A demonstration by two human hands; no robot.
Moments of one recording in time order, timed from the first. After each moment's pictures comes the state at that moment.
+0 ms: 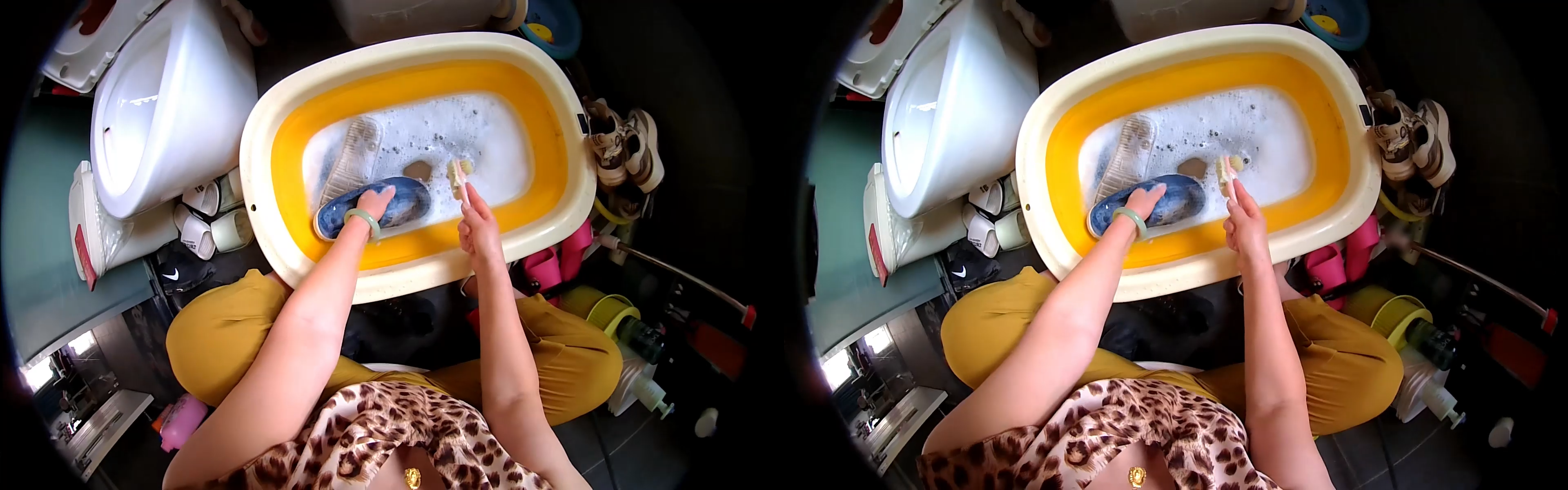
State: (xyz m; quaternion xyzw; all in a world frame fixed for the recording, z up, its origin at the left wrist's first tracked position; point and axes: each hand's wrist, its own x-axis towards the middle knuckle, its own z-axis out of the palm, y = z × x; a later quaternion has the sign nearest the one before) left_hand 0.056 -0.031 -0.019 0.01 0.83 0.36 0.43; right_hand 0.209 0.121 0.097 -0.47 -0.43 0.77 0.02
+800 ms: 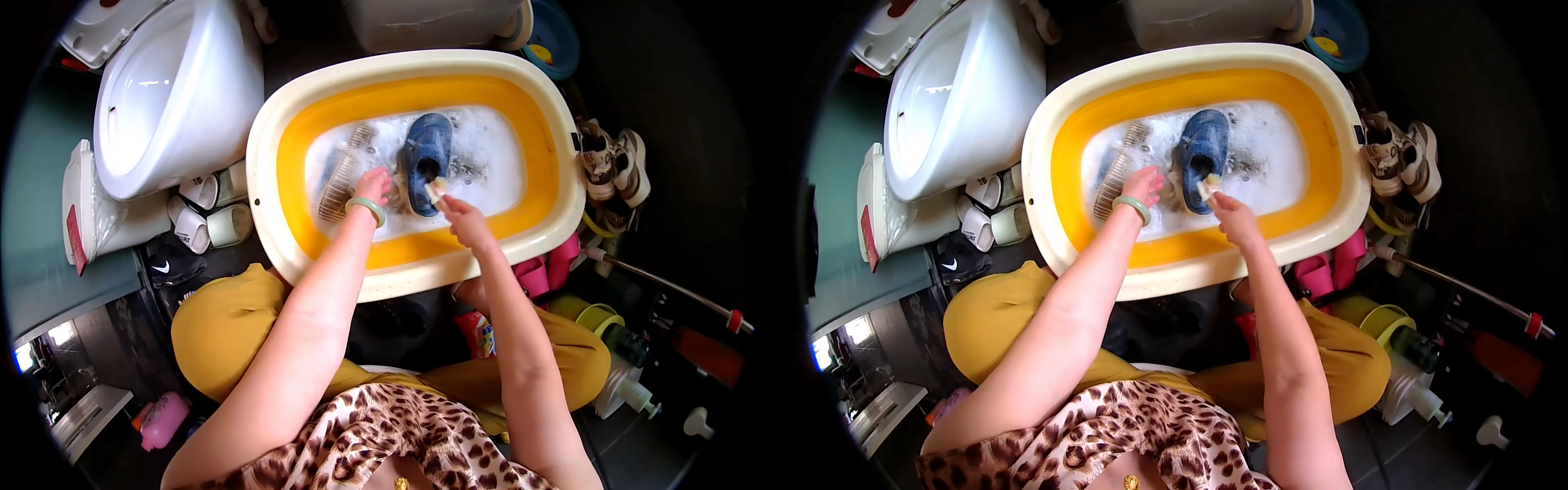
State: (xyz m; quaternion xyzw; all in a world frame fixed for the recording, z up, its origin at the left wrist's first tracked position) left_hand 0.041 -0.010 -0.009 -0.18 0.62 0.64 0.41; right_hand 0.190 0.151 0.042 -0.43 -0.64 0.61 -0.15
